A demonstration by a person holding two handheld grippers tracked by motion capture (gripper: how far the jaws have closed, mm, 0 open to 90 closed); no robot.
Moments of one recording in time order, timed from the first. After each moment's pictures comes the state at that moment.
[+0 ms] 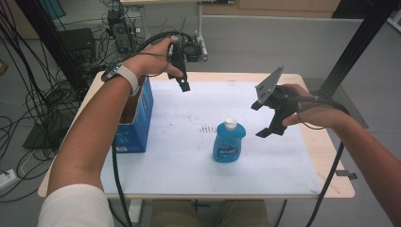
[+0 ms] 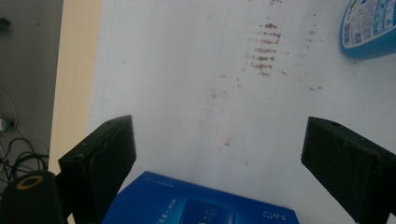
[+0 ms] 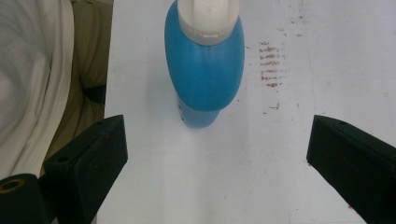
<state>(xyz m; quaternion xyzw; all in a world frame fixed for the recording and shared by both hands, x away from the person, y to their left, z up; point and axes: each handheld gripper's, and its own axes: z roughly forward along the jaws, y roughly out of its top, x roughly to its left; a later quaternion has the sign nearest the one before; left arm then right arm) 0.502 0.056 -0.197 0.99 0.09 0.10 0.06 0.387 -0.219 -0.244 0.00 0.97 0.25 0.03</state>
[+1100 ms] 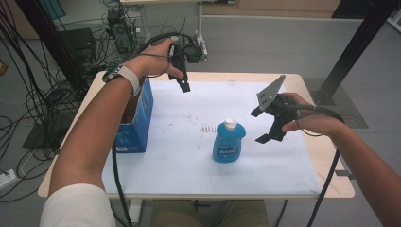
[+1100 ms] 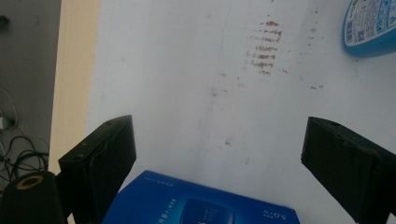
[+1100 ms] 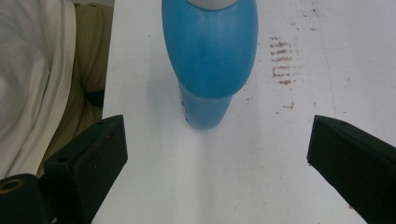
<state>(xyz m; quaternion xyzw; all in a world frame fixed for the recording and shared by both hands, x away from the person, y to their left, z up) 0.502 0.053 -0.200 0.99 0.09 0.10 0.06 0.391 -0.228 -0.276 0.01 0.96 0.27 0.01</state>
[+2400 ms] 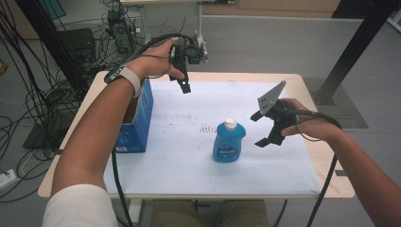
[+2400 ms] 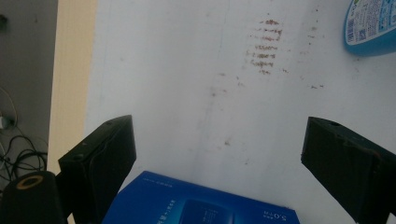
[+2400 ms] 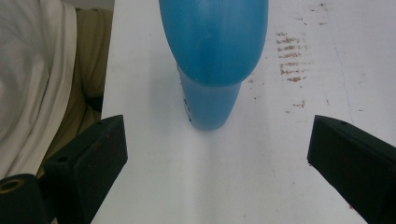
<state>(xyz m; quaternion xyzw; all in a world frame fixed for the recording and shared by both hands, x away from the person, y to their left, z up) 0.502 0.051 -0.203 0.99 0.09 0.10 0.05 0.391 -0.234 -0.295 0.01 0.96 0.29 0.00</state>
